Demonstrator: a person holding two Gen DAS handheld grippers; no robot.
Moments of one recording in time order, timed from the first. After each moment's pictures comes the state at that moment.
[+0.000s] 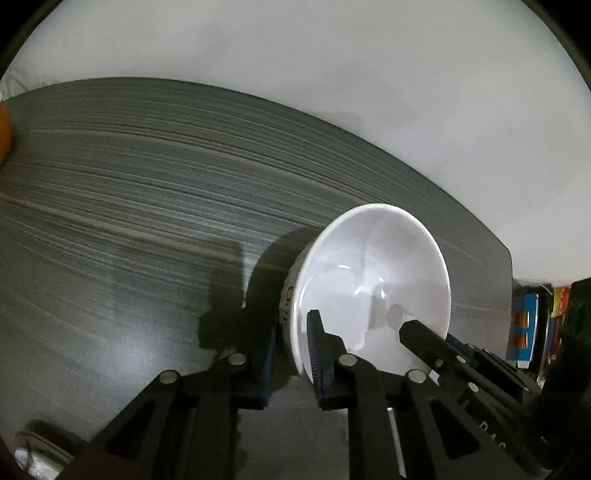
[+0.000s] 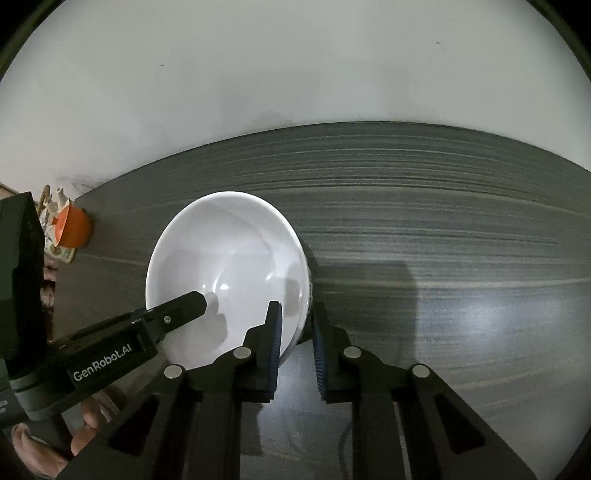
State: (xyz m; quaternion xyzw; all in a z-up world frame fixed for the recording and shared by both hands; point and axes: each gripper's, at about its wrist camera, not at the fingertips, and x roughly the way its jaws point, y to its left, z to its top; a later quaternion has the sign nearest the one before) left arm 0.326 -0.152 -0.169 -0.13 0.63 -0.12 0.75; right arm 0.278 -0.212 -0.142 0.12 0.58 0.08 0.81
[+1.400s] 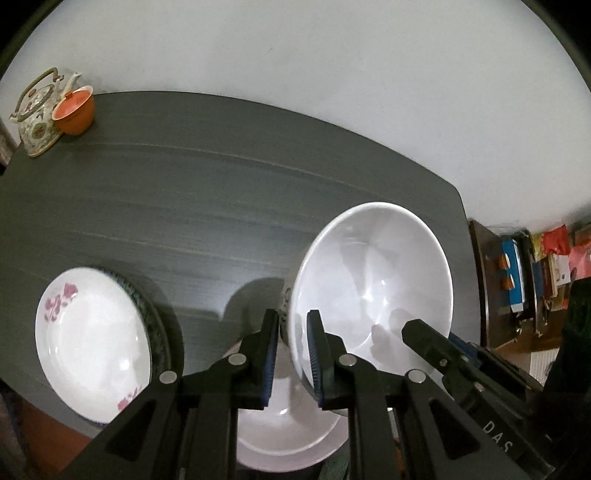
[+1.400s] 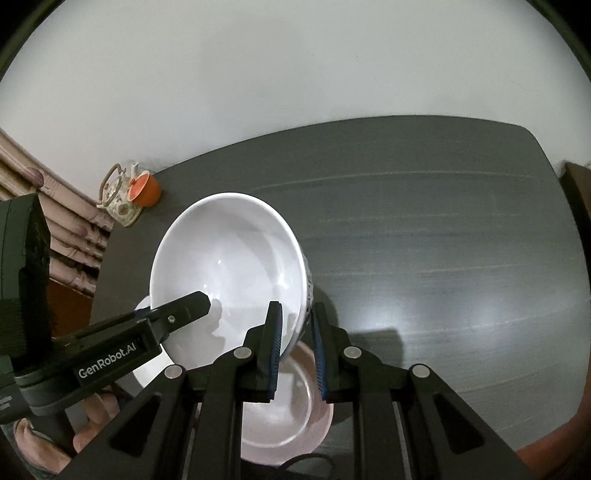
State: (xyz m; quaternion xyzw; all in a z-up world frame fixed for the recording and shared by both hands) left arm 0.103 -0.179 -0.057 -0.10 0.60 -0.15 0.78; right arm 0.072 -0.190 -0.046 0.15 0.52 0.08 0.84
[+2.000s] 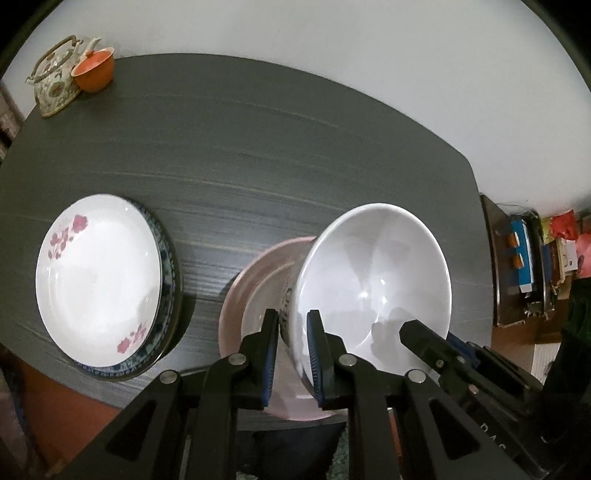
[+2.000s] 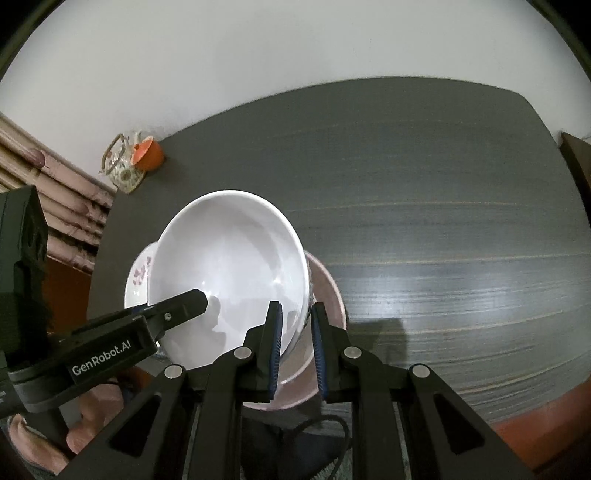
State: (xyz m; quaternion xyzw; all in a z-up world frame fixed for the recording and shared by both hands) left arm 0.052 -0.147 -0.084 -0.09 0.63 -0.13 0.76; right arm 0.021 -0.173 -0.075 0.15 0.55 0.08 0.82
